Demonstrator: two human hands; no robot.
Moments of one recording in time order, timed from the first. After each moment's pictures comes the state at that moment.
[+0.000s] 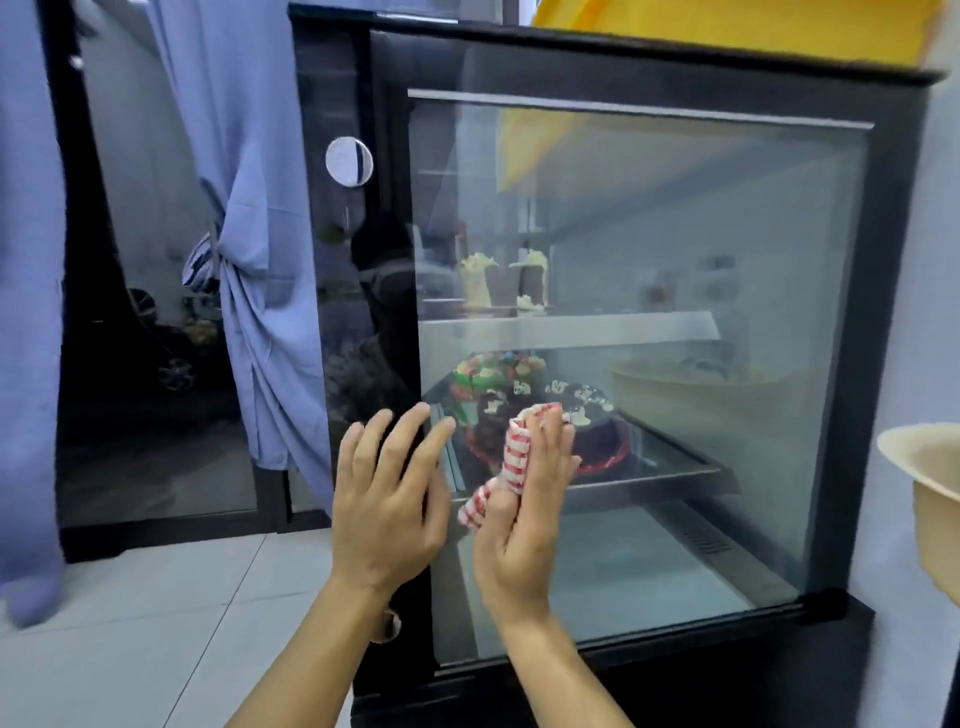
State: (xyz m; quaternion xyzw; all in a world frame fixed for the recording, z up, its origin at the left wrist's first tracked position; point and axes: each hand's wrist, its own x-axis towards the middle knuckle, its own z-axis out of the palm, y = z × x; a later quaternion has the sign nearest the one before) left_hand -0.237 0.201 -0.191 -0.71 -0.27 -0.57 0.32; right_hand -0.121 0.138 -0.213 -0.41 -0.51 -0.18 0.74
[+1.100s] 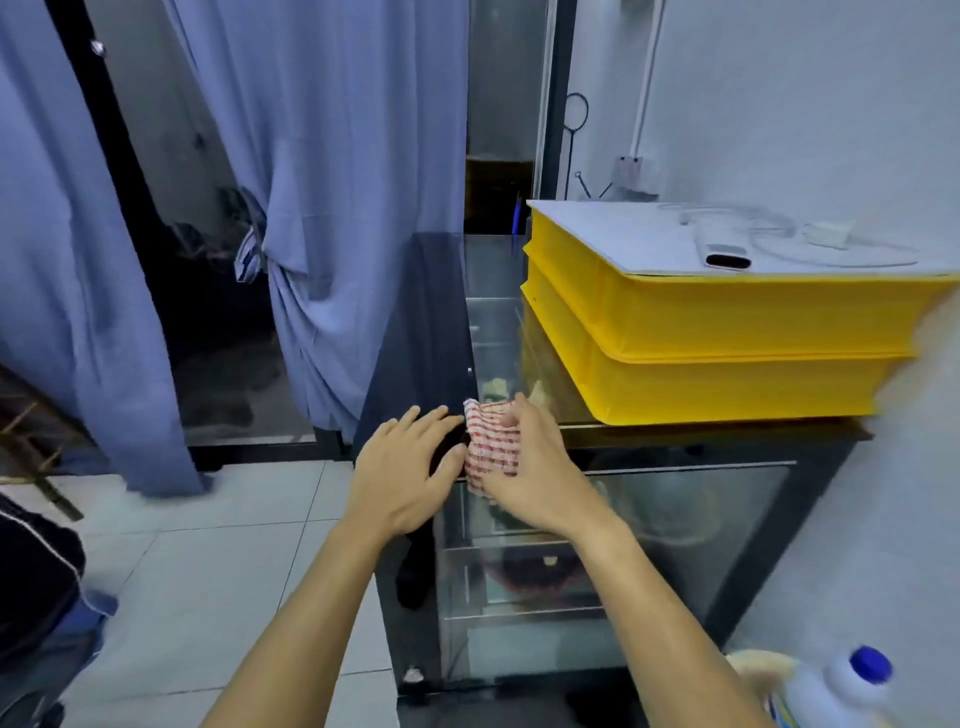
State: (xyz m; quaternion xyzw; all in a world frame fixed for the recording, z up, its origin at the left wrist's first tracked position) left_hand -0.242 0.169 0.252 -0.85 -0.46 -0.24 -0.03; right_hand -0.058 0.091 0.284 -0.65 -0.65 0.17 0.34
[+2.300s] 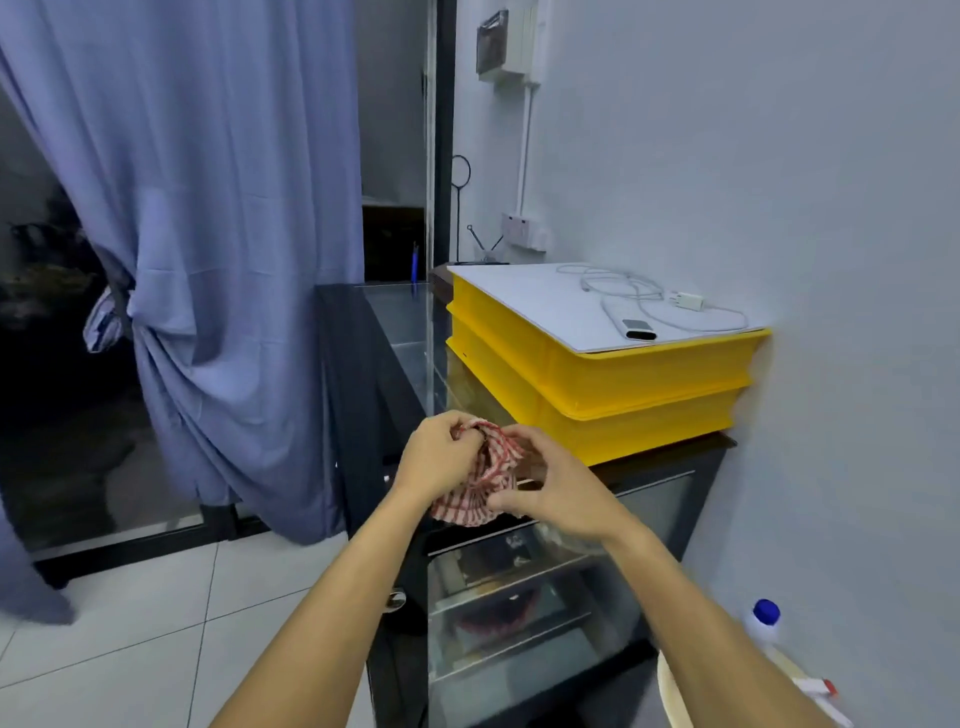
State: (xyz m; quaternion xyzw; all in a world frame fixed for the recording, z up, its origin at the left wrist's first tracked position) left_hand -0.208 0.202 0.371 -0.77 -0.36 -0.32 -0.41; right_hand -0.064 0.070 0.361 -0.65 -0.57 0.24 0.44
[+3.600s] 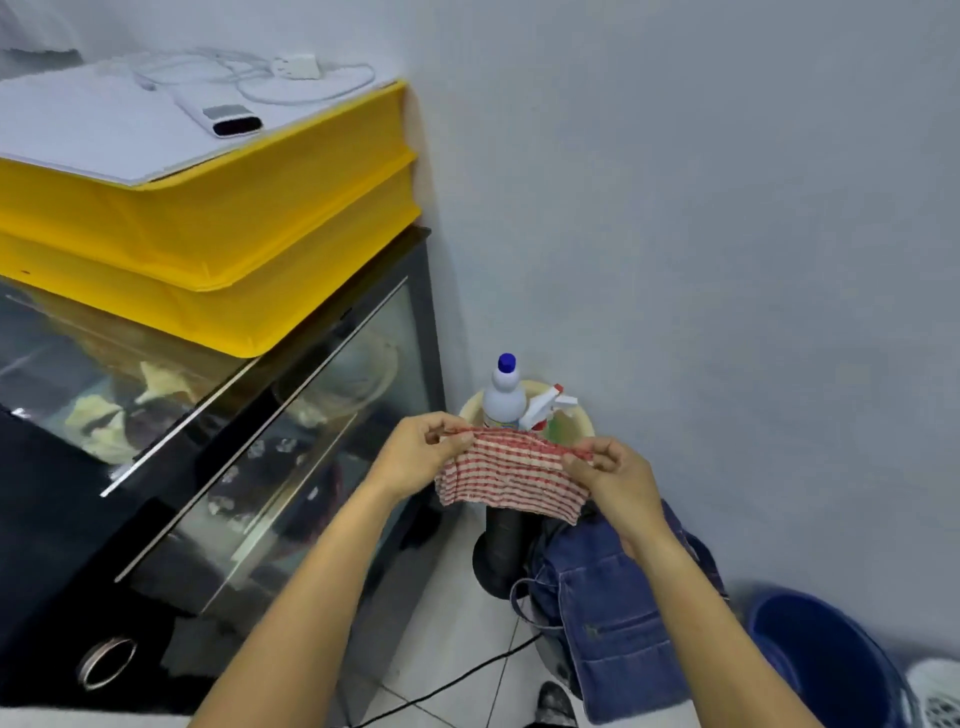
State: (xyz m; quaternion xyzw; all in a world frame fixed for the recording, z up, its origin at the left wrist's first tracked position) left_hand -0.042 0.056 0.185 -0.83 -0.05 0.04 -0.56; right_hand -0.040 -0.214 0.181 -0.73 0.11 0.09 0.67
